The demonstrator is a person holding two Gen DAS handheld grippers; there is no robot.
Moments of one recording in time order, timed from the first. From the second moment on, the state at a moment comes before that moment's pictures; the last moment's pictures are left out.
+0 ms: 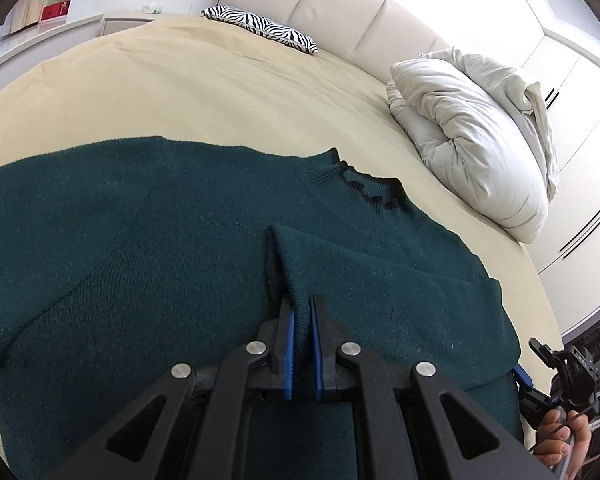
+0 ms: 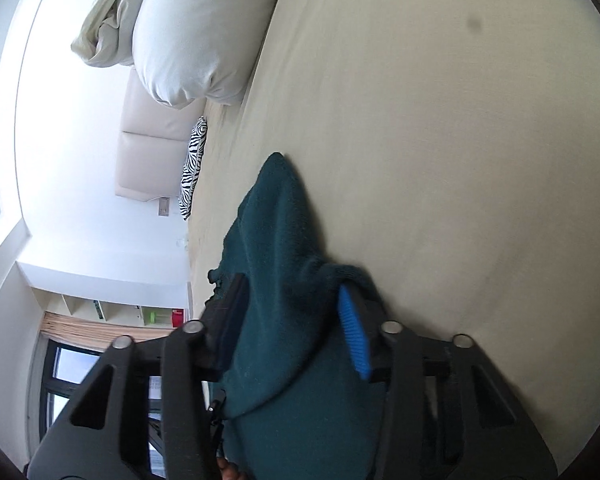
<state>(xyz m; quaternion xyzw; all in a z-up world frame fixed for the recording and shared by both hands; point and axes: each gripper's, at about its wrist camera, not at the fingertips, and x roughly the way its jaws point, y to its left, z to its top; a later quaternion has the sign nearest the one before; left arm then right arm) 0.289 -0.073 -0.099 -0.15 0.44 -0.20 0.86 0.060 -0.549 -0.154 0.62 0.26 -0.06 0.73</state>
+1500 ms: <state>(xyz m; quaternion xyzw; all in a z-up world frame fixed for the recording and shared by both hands) 0.282 -0.066 -0.106 -0.15 0.43 -0.19 0.87 0.158 -0.485 -0.074 0.19 0.45 -0.09 0.87</state>
